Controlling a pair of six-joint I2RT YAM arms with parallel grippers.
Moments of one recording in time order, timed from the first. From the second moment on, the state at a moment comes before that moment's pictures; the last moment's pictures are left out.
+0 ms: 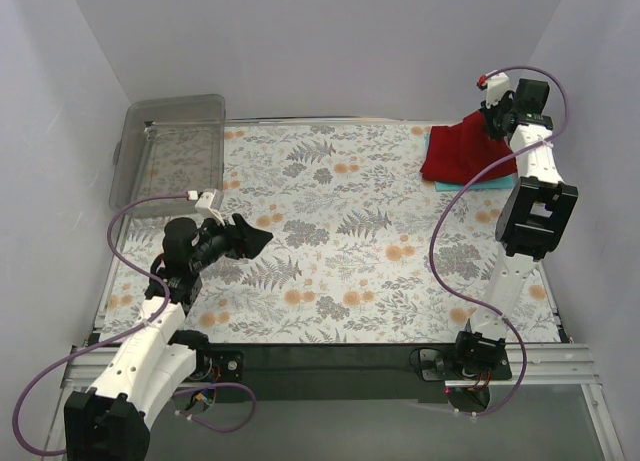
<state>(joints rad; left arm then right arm) -0.18 0.77 0.45 0.03 0.51 -0.44 -0.22 2.17 2.00 -0.46 -0.31 -0.59</state>
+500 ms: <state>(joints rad) -0.18 0.80 0.45 0.07 0.51 -0.44 -0.22 2.20 1.99 -0.39 -0.29 -0.64</state>
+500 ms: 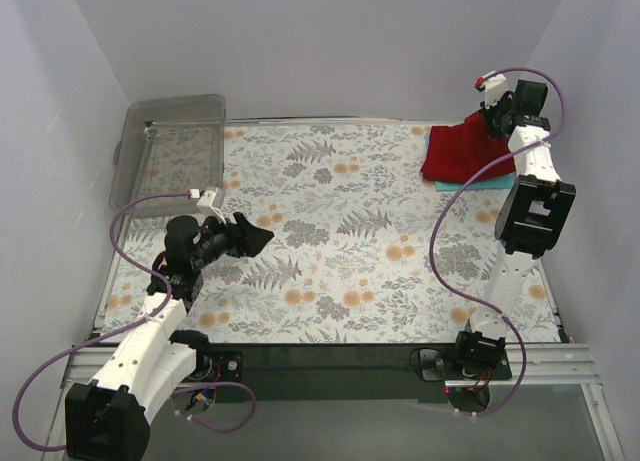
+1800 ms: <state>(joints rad) -0.18 0.85 0.44 0.11 0.54 -0.47 -0.23 2.20 1.88 -0.25 -0.12 -0.67</state>
